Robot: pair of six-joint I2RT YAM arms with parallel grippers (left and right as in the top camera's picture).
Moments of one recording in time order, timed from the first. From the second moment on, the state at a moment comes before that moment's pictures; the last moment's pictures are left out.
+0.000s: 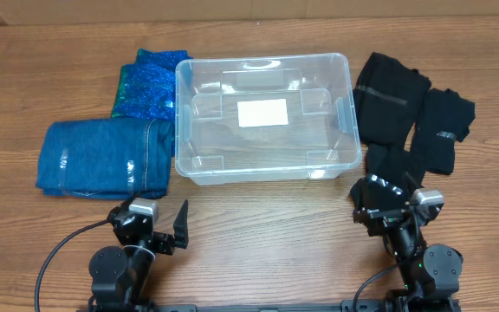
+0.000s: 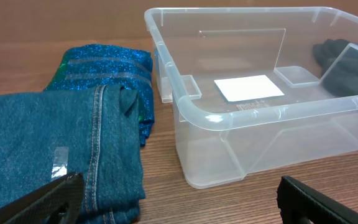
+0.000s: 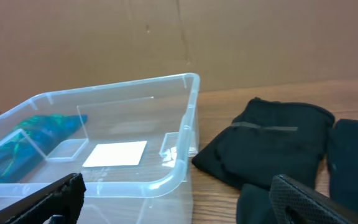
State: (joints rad) left arm -0.02 0.02 0.12 -0.39 0.21 -0.02; right arm 0.03 0.01 0.07 -0.13 -0.17 0.17
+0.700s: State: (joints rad) left arm -0.02 0.02 0.12 -0.27 0.31 -0.13; right arm 0.03 0.01 0.07 -0.18 -0.18 0.17
